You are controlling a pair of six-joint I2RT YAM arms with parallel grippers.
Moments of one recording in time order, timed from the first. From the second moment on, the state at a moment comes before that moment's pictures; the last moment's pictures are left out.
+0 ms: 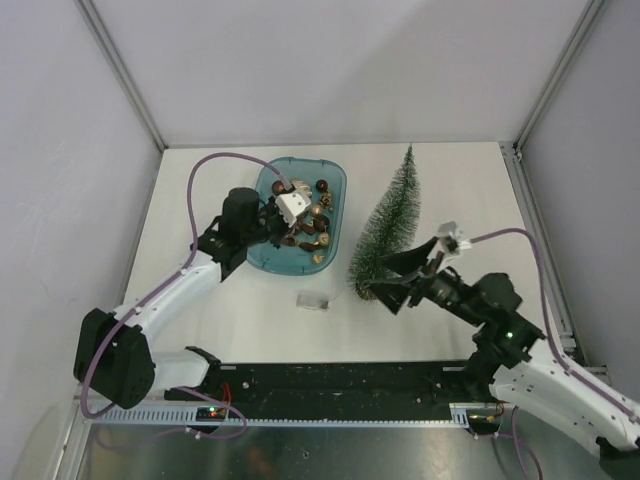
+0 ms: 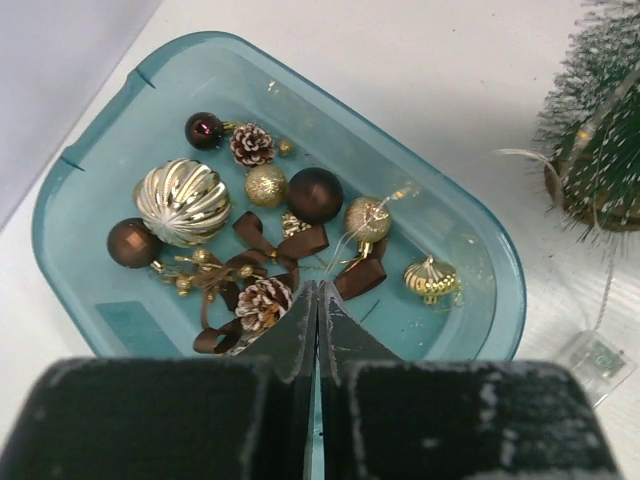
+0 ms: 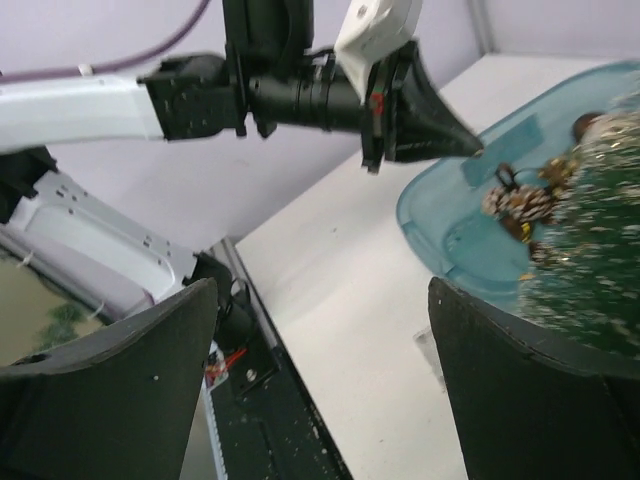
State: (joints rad) left arm -0.46 1.24 0.88 -0.08 0.32 0.47; right arm 0.84 0.56 0.51 0.22 -0.23 0.52
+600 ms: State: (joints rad) left arm -0.58 1.47 1.08 0.03 0.26 0.37; right arm 0.44 0.56 0.76 -0.08 0.23 0.44
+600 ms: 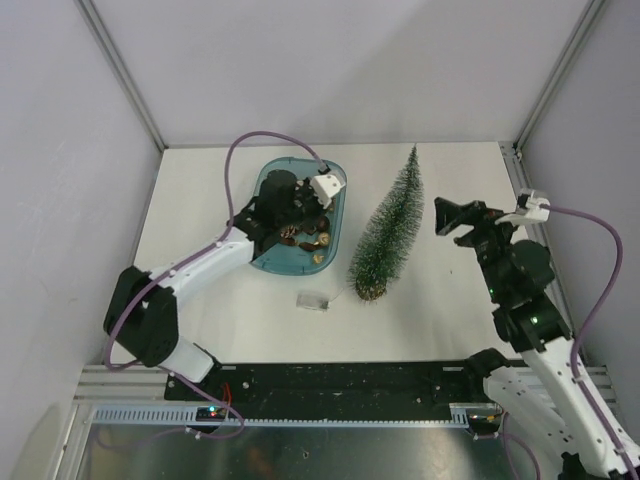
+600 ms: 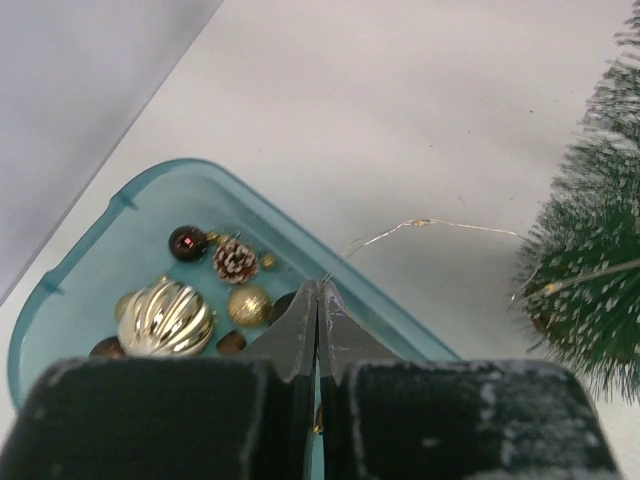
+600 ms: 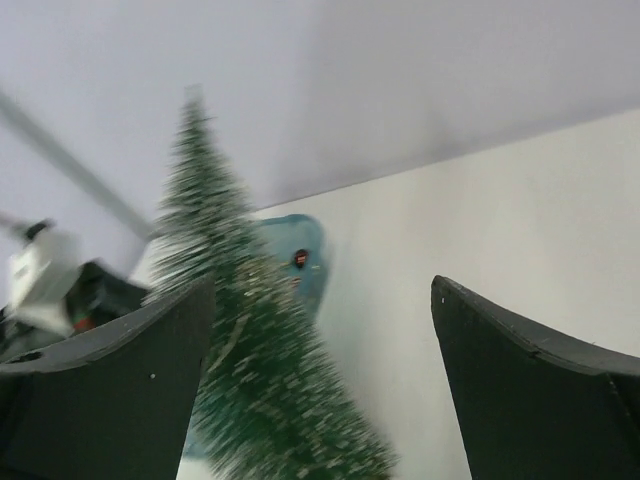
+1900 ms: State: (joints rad) left arm -0.74 1.96 1.61 0.11 0.55 0.24; right arm 0.17 1.05 0.68 0.25 -0.28 0.58
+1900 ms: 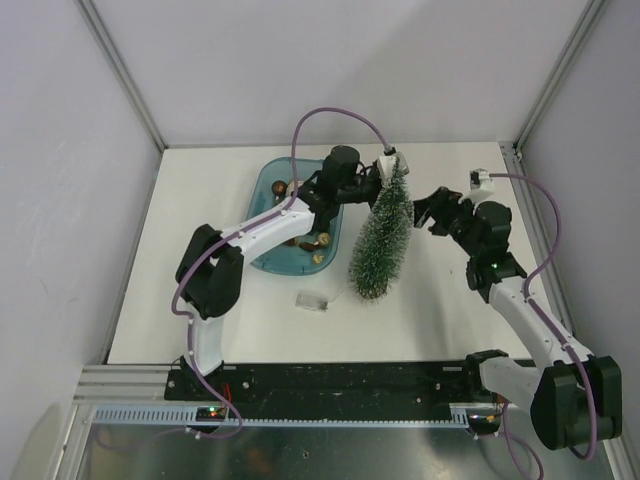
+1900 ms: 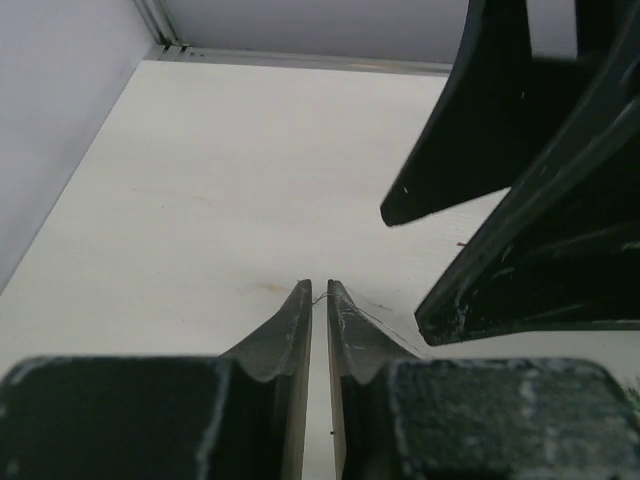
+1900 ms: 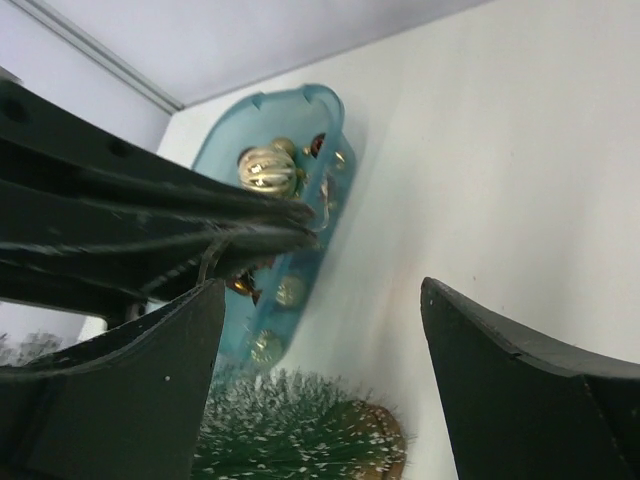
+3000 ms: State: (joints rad) left arm -0.79 2.03 1.62 0.11 0.48 0.46; right arm -0.03 1.05 0.50 0.46 -0.50 0.82
